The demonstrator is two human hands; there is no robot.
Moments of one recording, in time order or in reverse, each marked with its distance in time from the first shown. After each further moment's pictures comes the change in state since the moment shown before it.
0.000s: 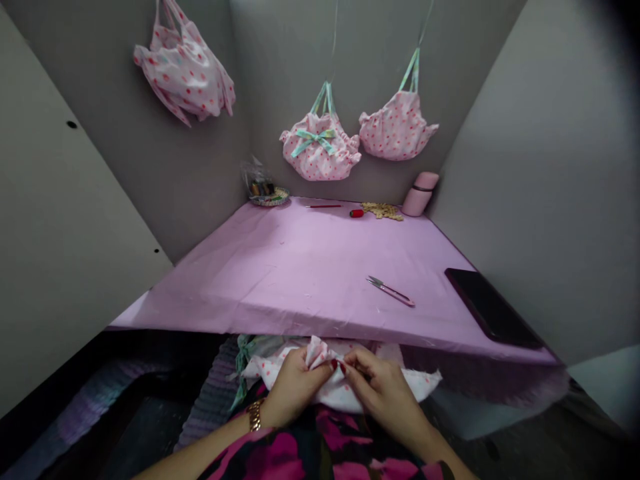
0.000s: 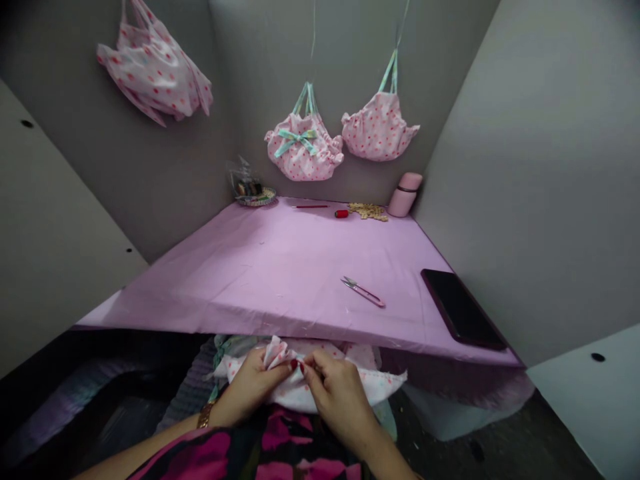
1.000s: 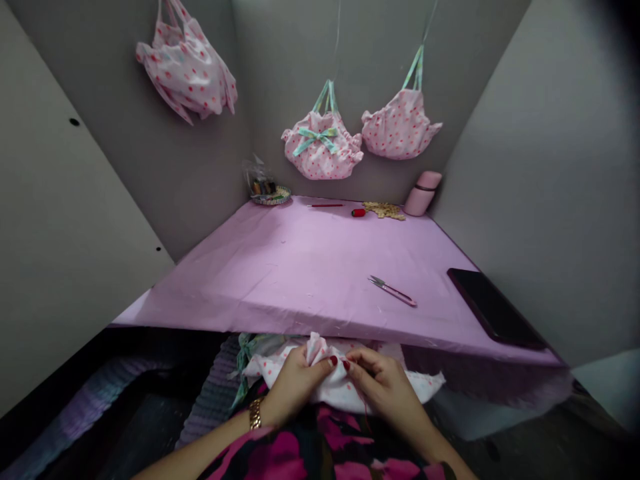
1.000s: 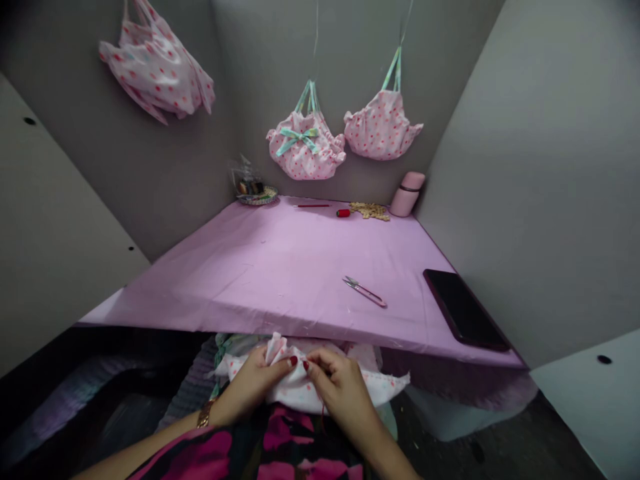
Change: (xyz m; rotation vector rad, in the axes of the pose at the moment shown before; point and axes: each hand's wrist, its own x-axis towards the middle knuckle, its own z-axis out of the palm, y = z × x) left_hand 0.004 -0.010 -0.002 -0.161 -0.056 -0.073; right_hand 0.002 0.006 -0.001 0.240 -0.001 0.055
